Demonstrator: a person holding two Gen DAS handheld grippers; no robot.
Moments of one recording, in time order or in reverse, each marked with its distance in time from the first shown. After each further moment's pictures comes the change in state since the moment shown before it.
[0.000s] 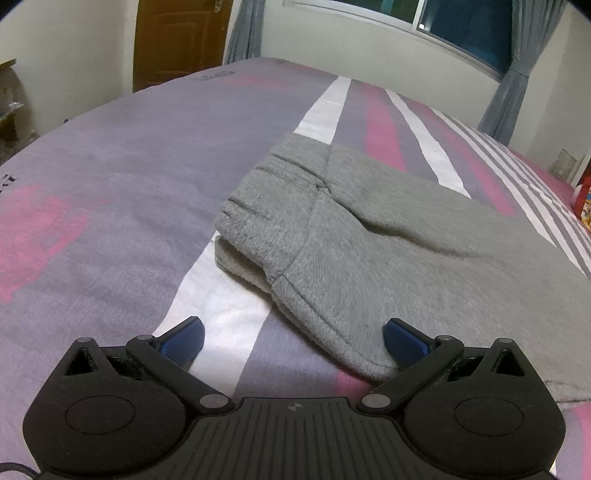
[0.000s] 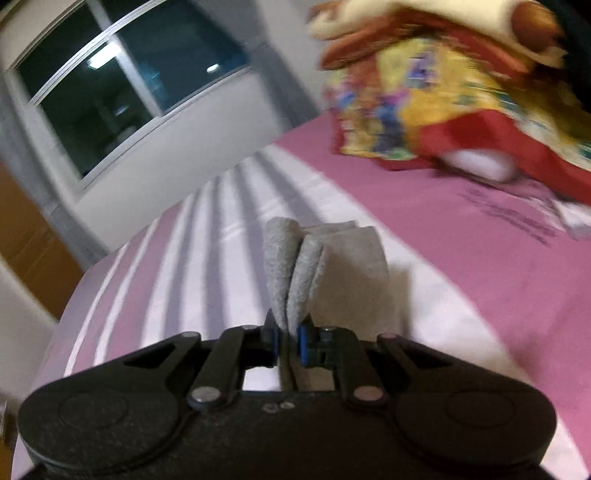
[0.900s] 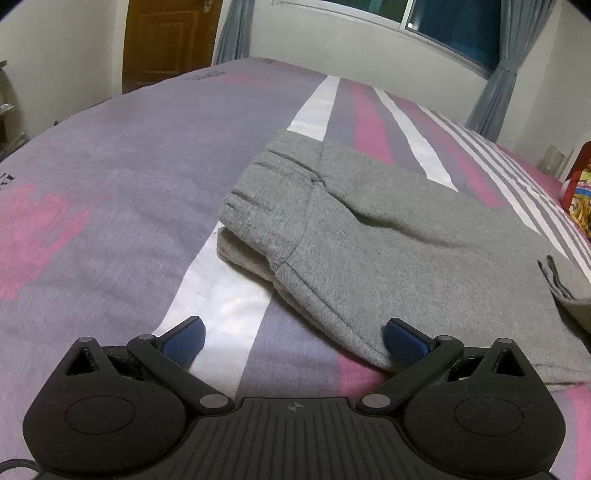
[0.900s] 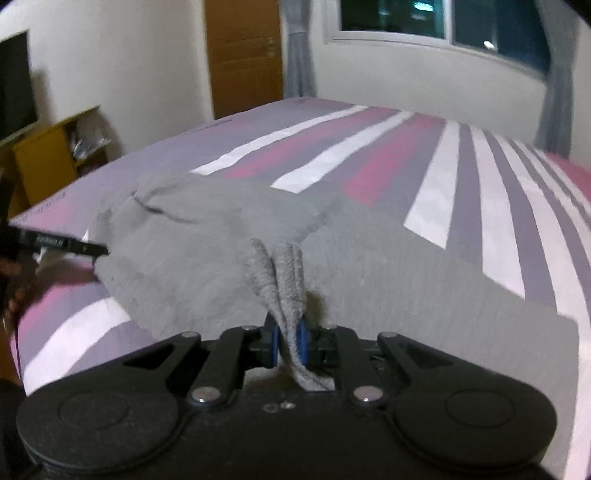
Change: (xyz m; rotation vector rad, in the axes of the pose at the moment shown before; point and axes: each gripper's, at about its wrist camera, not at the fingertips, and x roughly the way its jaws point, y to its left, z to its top) left arm -0.008 0.009 -0.009 0.020 0.000 -0.037; right arm 0.038 0.212 -0.206 -0.810 0.235 0.360
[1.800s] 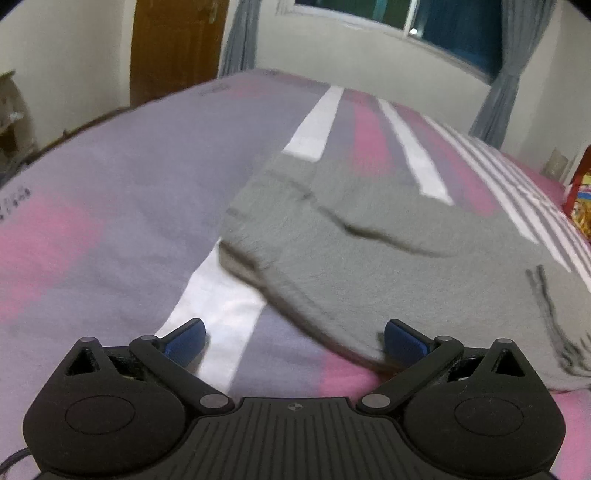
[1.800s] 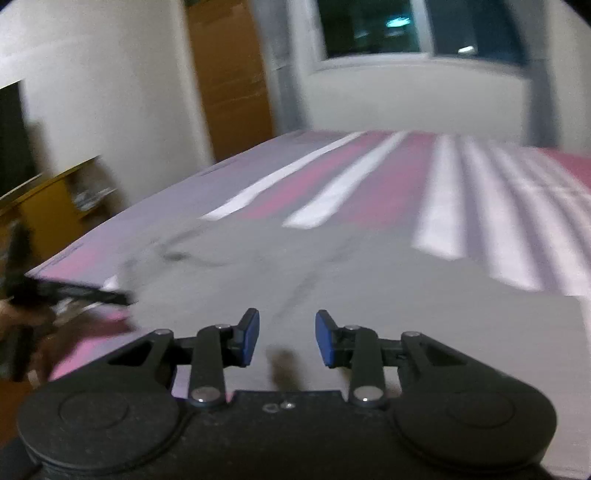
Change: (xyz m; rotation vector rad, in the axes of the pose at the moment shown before) left arm -0.028 -0.017 0.005 0.018 -0.037 0.023; right arm -0.039 -0.017 -0.006 0.230 -0.165 -0.065
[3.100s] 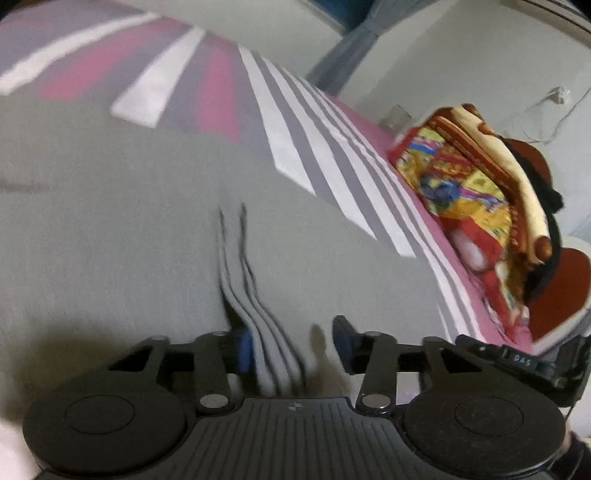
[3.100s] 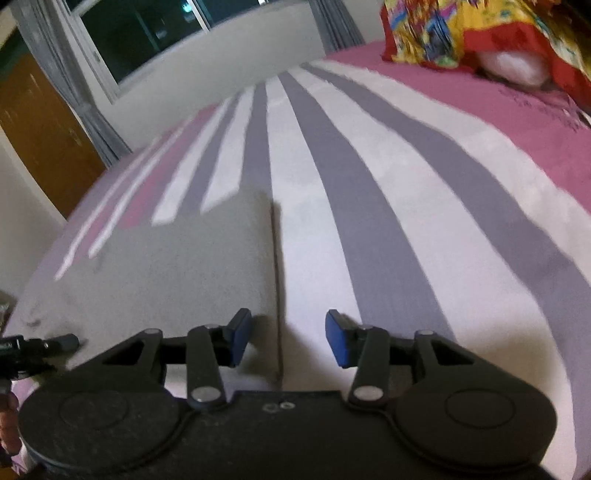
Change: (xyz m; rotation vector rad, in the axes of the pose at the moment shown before) left arm 0.056 -0.192 0.000 -0.019 0.208 -0.600; right arm -0.076 -0.186 -0.058 0.484 0.081 -0.263
